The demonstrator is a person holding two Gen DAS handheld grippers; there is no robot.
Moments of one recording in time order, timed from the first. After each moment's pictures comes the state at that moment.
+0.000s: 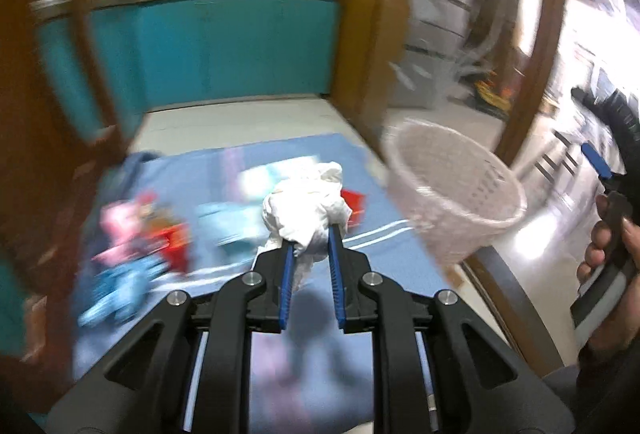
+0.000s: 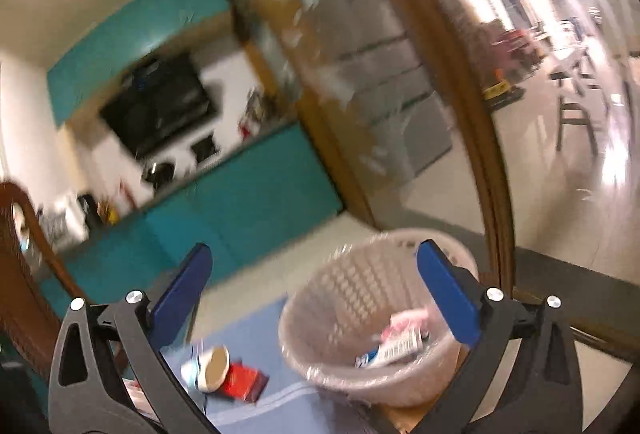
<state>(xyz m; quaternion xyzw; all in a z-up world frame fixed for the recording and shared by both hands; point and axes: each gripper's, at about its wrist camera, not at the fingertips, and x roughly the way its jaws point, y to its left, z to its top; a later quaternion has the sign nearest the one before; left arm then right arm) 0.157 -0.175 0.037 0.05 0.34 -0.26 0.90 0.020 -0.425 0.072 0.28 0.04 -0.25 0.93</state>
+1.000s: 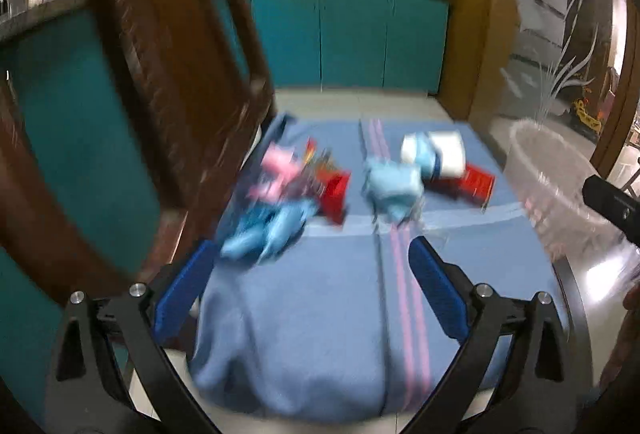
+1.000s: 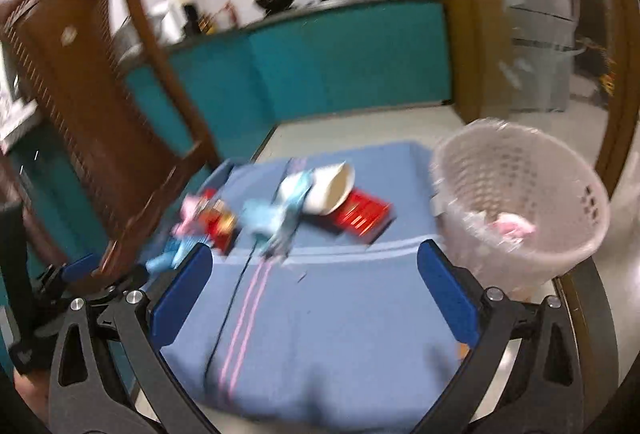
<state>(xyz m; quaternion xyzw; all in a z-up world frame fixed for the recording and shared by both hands) 0.134 -0.060 0.023 0.04 0.36 -0.05 0.93 0.100 -0.257 0.039 0.13 0.31 0.01 0.94</state>
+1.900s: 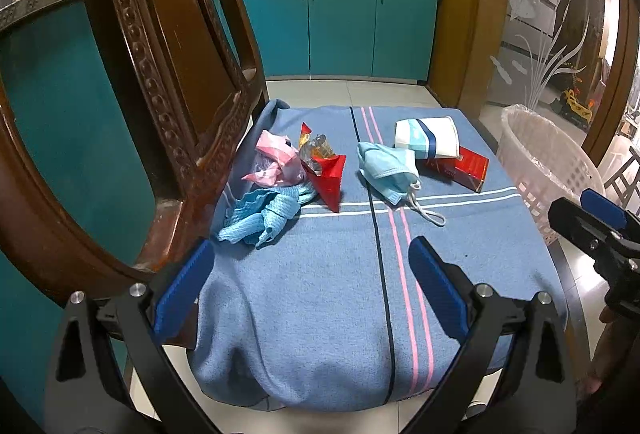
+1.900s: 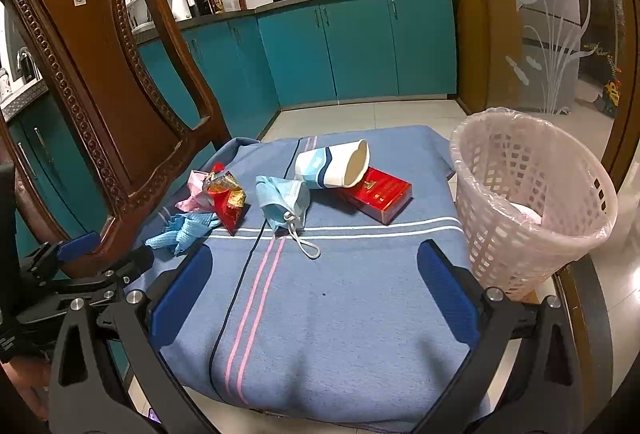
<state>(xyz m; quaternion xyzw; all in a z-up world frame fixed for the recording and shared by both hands) 0.120 -0.053 0.023 0.05 0.36 -0.06 0.93 0.098 -0.239 0.028 0.12 0.32 0.00 0.94</state>
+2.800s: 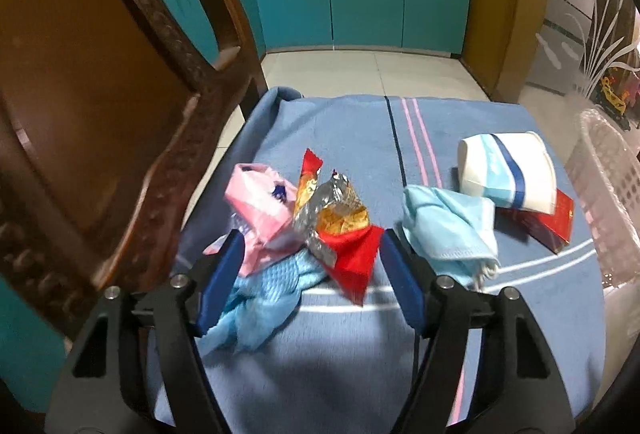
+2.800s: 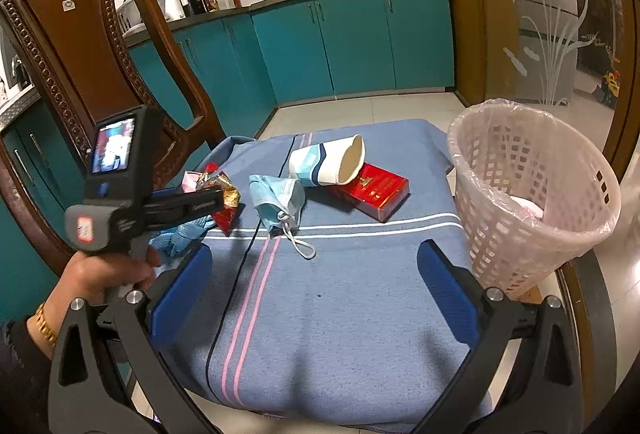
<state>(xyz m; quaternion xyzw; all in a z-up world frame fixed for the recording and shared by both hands) 0.272 -0.087 -0.026 0.07 0.42 -0.01 0.90 0.107 -0.244 0.023 0.13 0.32 0.00 0.94</state>
